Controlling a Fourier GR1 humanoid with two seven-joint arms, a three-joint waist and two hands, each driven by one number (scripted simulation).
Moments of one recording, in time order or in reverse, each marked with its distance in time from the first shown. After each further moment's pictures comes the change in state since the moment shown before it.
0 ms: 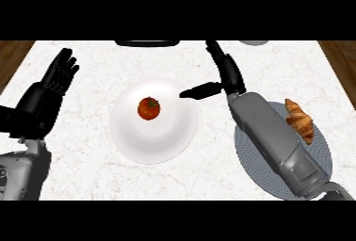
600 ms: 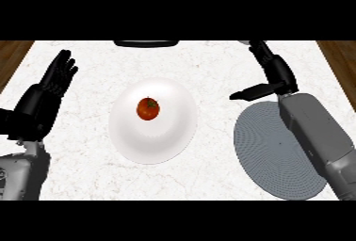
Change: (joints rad) left arm 0.011 -0.007 0.015 -0.006 -0.006 -0.017 -0.004; right arm 0.094 -0.217 -0.118 0.039 0.038 0.286 -0.140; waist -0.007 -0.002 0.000
